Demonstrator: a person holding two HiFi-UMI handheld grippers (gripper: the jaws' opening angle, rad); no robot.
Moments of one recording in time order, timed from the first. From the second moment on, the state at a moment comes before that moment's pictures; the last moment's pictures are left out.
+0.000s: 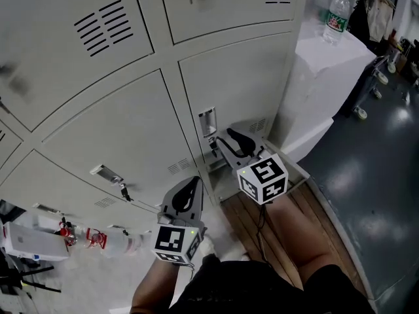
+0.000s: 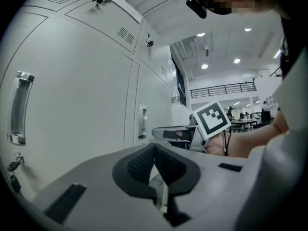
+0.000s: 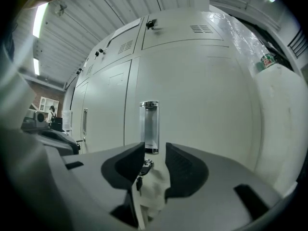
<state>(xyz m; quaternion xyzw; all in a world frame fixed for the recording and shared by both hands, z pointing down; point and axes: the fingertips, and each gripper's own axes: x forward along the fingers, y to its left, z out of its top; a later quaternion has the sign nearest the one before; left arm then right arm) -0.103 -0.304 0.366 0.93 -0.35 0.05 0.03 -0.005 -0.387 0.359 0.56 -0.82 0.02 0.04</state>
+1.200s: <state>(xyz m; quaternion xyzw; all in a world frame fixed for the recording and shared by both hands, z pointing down) 0.035 -0.238 0.436 0.98 -0.19 0.09 0.07 0.175 -0.225 0.465 0.73 -0.67 0.11 0.07</state>
